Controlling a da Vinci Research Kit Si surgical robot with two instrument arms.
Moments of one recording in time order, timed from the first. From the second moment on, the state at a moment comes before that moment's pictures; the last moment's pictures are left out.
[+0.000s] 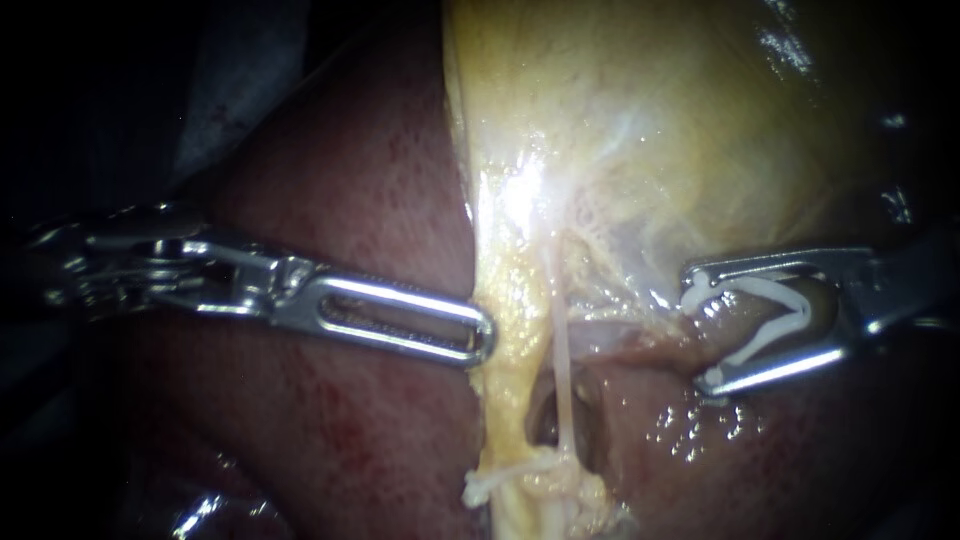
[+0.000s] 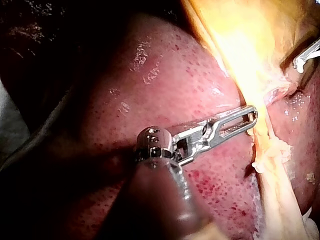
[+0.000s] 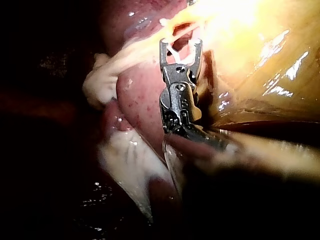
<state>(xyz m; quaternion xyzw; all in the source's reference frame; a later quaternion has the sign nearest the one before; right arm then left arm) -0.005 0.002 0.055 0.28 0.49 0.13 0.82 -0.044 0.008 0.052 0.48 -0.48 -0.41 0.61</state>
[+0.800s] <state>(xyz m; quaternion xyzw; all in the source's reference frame) -0.002 0.000 0.056 0.27 0.49 0.13 0.82 -0.042 0.007 0.047 0.48 -0.48 -0.41 0.61</state>
